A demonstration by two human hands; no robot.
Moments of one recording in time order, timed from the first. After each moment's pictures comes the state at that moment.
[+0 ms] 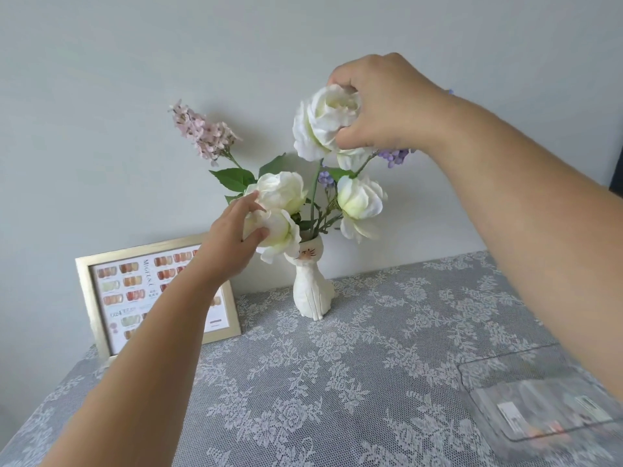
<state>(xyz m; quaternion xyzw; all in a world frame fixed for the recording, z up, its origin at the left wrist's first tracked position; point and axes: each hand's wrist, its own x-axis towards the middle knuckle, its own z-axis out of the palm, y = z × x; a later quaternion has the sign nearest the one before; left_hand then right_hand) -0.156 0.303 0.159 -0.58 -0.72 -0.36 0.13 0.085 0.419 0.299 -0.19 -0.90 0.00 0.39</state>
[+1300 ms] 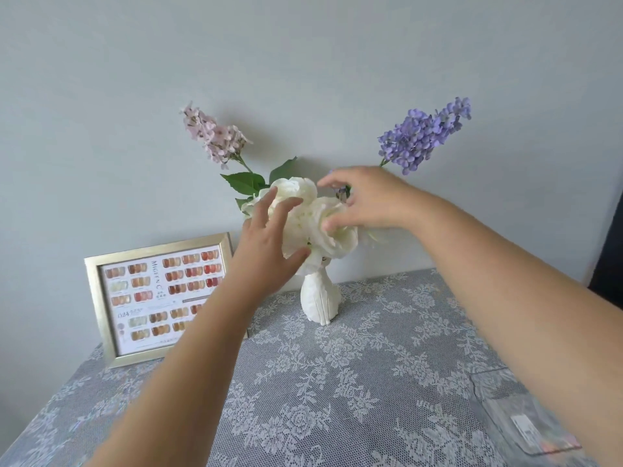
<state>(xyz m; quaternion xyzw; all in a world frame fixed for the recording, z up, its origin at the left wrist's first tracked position) -0.121 0.307 0.145 -0.60 -0.70 -0.33 0.20 0.040 0.442 0.214 -0.20 -0.93 0.16 0.28</state>
